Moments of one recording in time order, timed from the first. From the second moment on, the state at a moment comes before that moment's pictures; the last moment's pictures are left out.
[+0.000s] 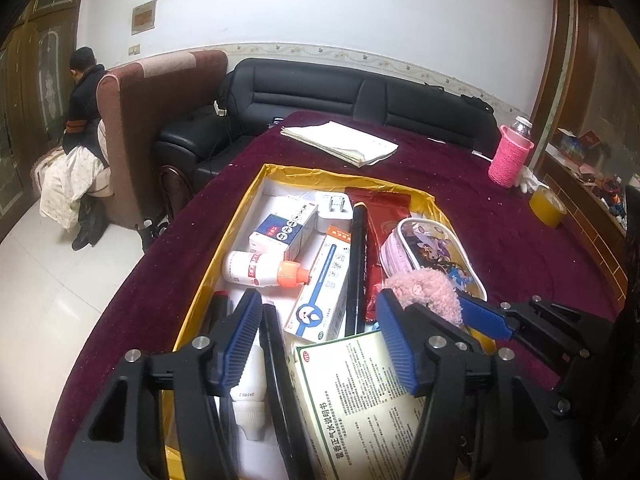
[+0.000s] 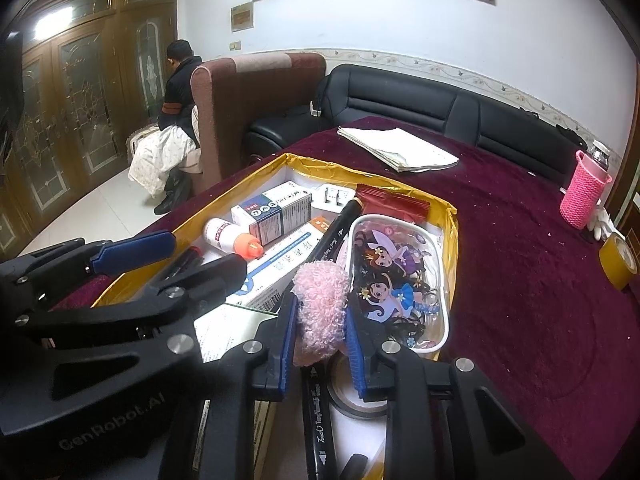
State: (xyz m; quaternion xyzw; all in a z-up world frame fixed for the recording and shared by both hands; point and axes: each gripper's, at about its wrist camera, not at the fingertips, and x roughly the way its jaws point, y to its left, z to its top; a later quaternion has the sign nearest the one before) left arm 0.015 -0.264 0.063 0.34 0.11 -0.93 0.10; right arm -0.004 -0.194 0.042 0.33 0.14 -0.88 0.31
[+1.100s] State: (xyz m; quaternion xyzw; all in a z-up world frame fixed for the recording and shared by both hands) left arm 0.032 -0.236 0.064 0.31 0.09 -0.94 0.14; right arm 0.038 -0.149 0.052 0.27 0.13 -0.90 0.31
